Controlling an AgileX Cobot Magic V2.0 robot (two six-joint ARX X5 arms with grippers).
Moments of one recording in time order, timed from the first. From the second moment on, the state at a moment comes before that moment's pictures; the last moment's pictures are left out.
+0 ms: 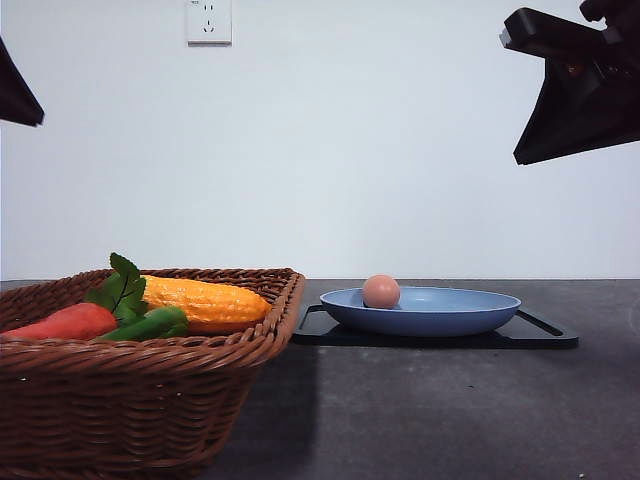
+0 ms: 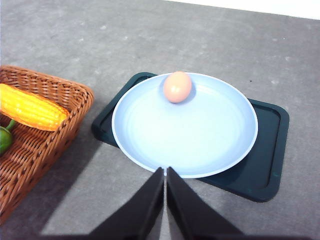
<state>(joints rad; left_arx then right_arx) -0.49 0.61 0.53 -0.27 -0.12 -0.31 0.64 0.84 0.49 -0.06 0.18 0.19</state>
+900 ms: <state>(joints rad) -0.02 0.00 0.10 -0.24 -0.10 -0.06 0.64 0.84 0.49 -0.05 0.18 0.19</state>
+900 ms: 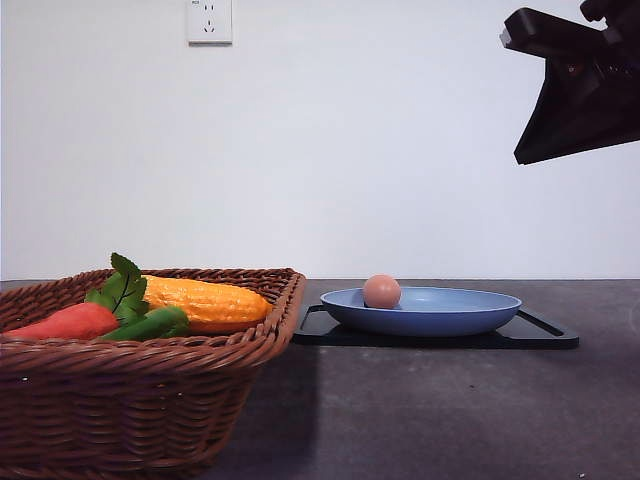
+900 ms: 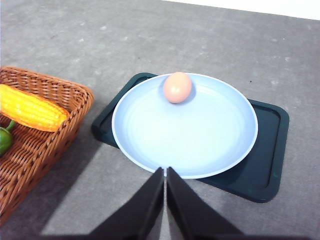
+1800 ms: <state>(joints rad) -0.02 0.00 0.04 -0.21 -0.09 -0.09 0.64 0.84 0.49 -0.05 0.18 0.19</state>
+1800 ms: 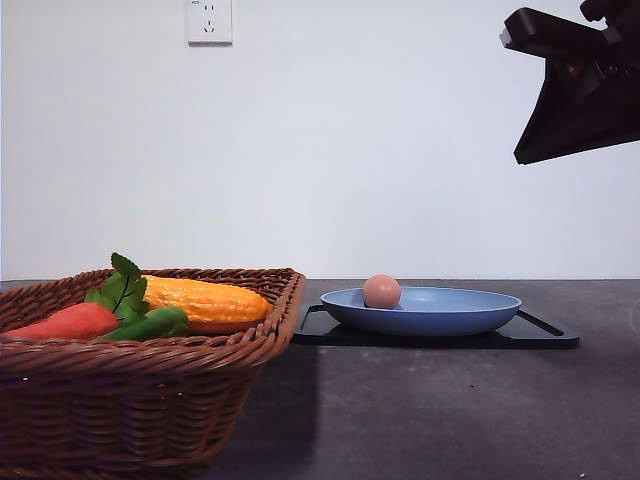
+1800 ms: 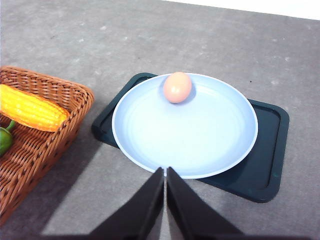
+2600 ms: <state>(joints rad) -0.02 0.00 0.04 -0.21 -0.09 -0.09 0.28 0.33 0.29 -0.08 0.18 0.00</state>
